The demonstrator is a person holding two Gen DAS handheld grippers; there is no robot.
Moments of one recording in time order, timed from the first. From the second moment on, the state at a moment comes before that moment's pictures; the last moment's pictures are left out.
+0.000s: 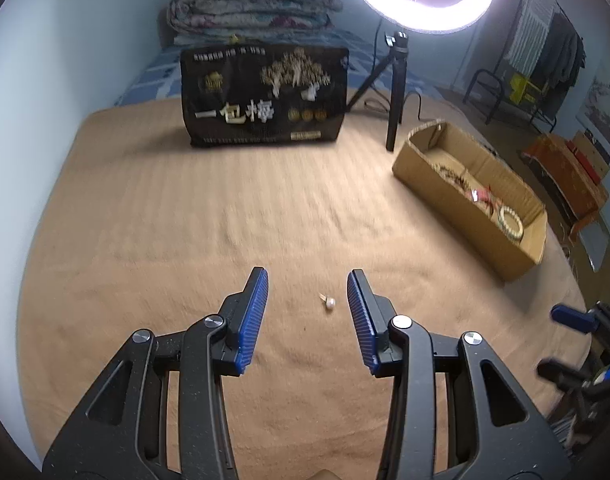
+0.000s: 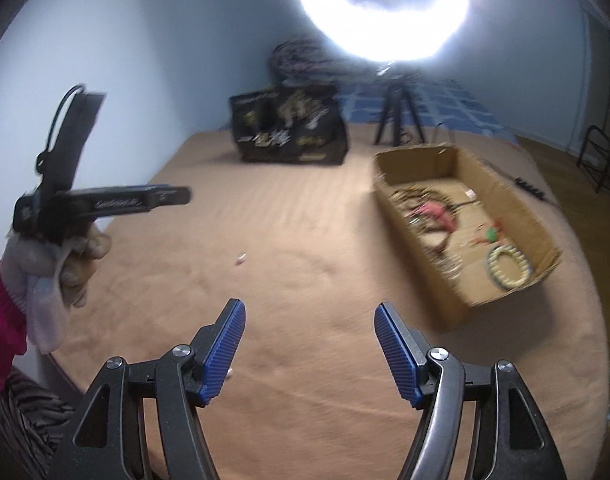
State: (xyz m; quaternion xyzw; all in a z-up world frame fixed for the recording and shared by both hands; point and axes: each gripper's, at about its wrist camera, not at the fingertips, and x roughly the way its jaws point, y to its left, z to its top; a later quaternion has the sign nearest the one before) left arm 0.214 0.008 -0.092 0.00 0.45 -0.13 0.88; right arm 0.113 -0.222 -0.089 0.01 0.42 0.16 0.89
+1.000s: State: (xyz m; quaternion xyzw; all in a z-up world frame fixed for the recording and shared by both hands) left arm 0.225 -0.027 -0.175 0.02 0.50 -0.16 0.85; right arm 0.089 -0.122 -0.196 -0.12 0.47 0.25 0.84
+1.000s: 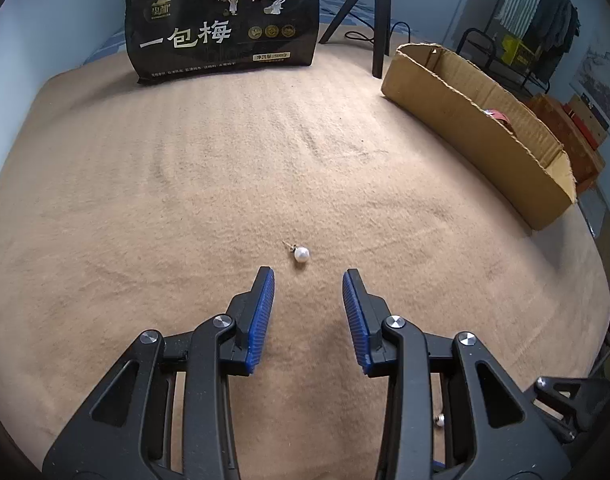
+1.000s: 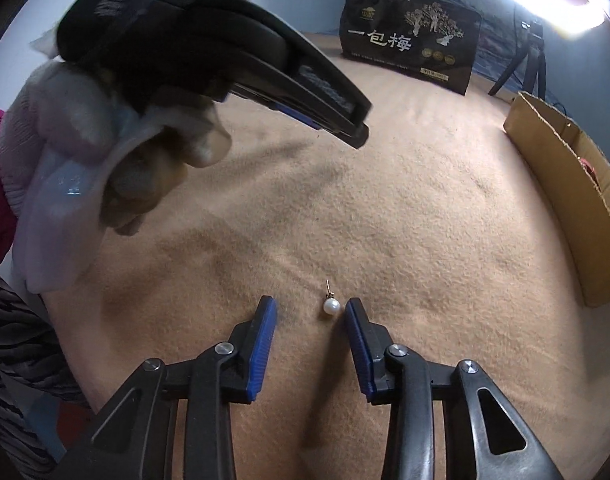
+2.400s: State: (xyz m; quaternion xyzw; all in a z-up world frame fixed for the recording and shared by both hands) left arm 0.228 -0.036 -0.126 0.00 0.44 -0.15 0.89; right arm 0.125 -0.181 -0.145 -0.07 0.43 0.18 0.88
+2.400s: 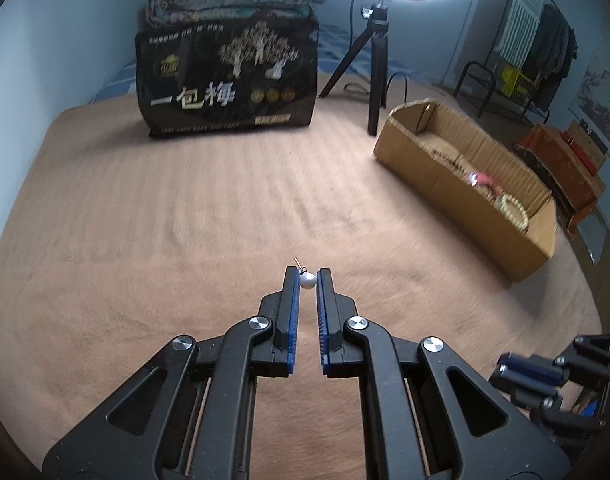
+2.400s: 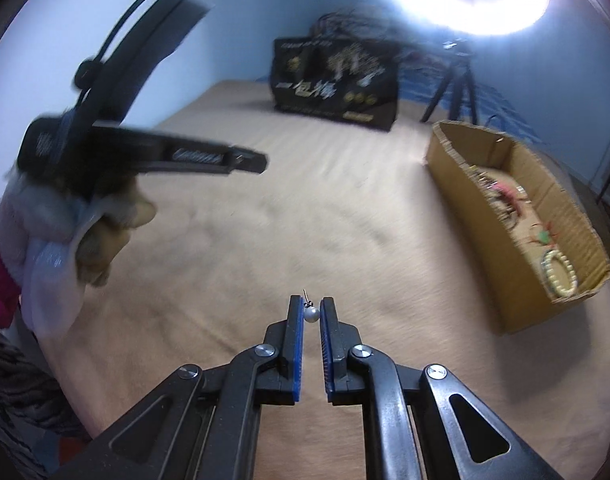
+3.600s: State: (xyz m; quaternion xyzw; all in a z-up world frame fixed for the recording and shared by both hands) left arm 0.320 -0.191 -0.087 -0.01 0.39 -0.23 0.89; right arm 0.270 -0.358 -0.094 0.03 0.39 0.03 0.92
